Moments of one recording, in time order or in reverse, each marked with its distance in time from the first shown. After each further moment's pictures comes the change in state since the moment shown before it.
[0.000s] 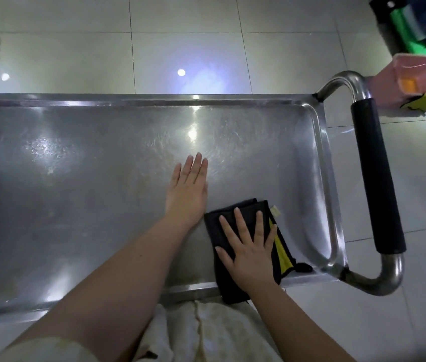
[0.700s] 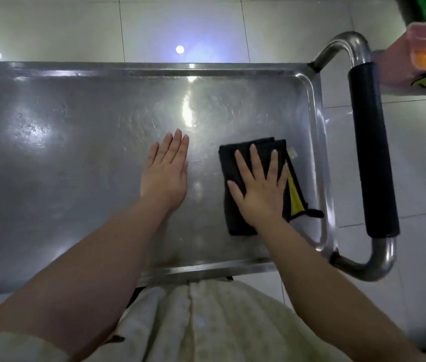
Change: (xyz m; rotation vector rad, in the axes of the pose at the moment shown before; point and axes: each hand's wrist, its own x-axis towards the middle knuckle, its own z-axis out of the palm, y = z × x) left_hand 0.010 -0.002 0.009 -0.005 0.051 -0.009; right_hand 0.089 0.070 -0.022 0.064 0.125 0.071
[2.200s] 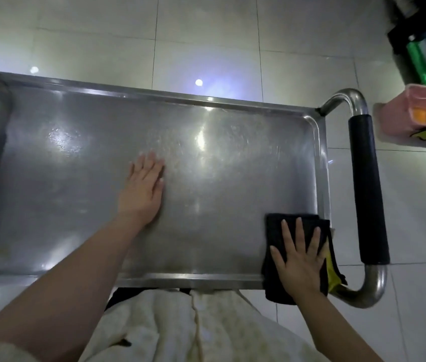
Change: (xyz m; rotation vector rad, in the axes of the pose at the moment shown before) left_hand -0.049 -0.066 -0.039 -0.244 0.129 -0.137; right_hand -0.106 0.062 -0.013 -0.098 -0.208 0.170
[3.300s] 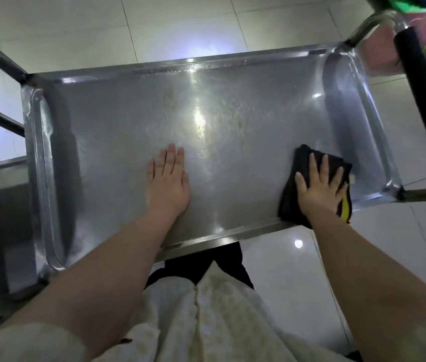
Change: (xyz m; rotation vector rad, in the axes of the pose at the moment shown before) left_hand -0.057 -0.139 -0.041 0.199 -0.132 0.114; right_hand -0.020 -0.177 0.023 0.247 0.081 0.478
